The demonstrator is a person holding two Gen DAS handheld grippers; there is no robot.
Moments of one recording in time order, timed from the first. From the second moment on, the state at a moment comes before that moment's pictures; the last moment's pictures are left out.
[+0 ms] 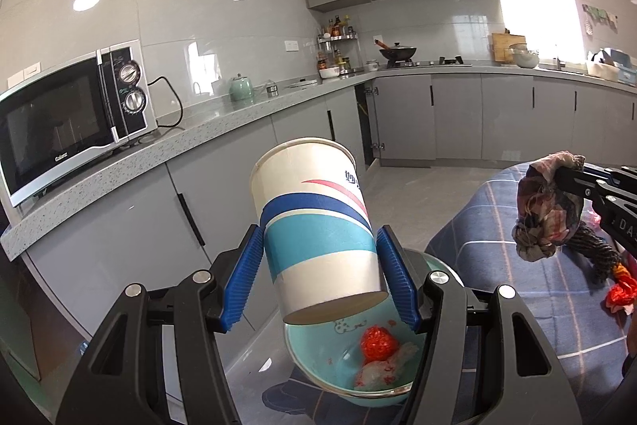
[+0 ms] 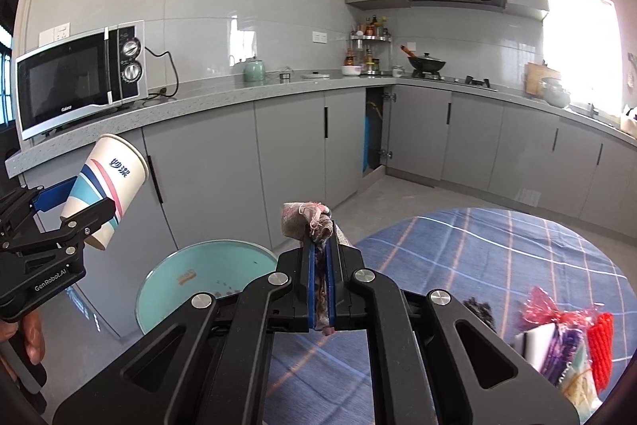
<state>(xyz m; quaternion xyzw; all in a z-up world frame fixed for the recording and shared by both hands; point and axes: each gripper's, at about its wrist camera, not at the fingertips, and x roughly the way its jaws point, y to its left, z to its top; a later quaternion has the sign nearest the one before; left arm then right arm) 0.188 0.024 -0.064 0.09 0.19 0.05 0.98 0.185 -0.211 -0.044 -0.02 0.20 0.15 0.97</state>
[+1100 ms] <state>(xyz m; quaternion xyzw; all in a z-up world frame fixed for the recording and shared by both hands) 0.202 0.066 -0.063 0.06 0.20 0.11 0.97 0.208 -0.147 -0.050 -0.04 0.21 0.21 0.95</state>
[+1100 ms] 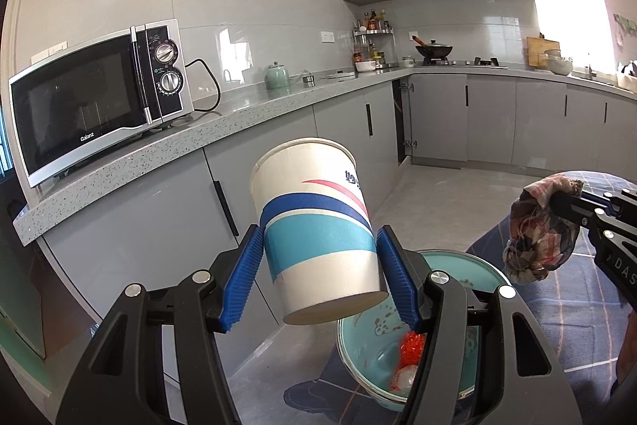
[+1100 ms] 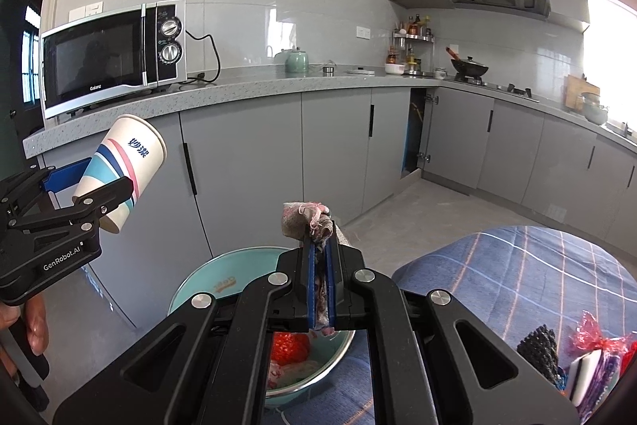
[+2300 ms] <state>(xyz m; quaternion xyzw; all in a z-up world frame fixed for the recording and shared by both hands) 0.211 0.047 -0.082 0.08 0.23 0.07 0.97 0.217 -0.139 -0.079 -0.05 0.24 0.21 0.95</state>
